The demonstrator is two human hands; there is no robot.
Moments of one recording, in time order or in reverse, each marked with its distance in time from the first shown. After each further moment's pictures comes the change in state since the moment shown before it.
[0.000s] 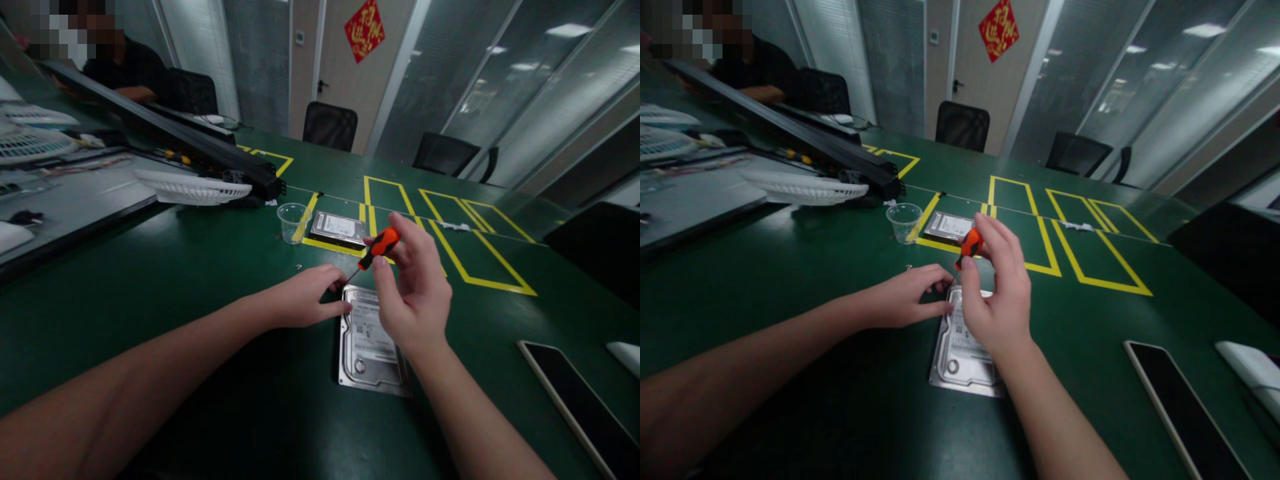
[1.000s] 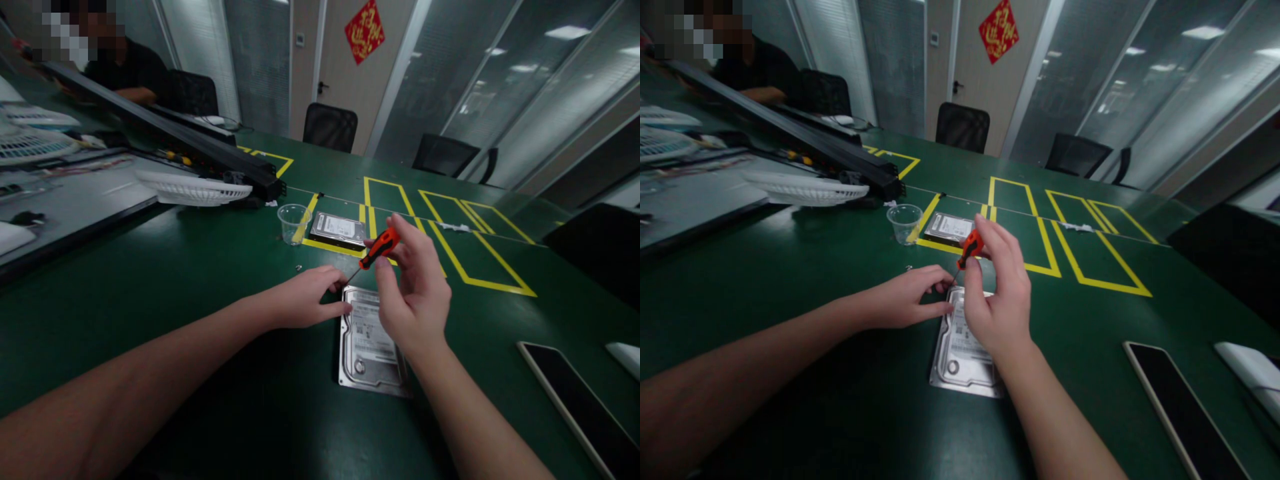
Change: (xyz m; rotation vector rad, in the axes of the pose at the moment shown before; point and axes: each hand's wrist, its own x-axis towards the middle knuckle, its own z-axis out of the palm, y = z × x) left_hand 0.000 -0.003 0.001 -0.015 0.000 -0.001; right_hand -0.001 0.004 -0.001 0.009 0.005 -0.014
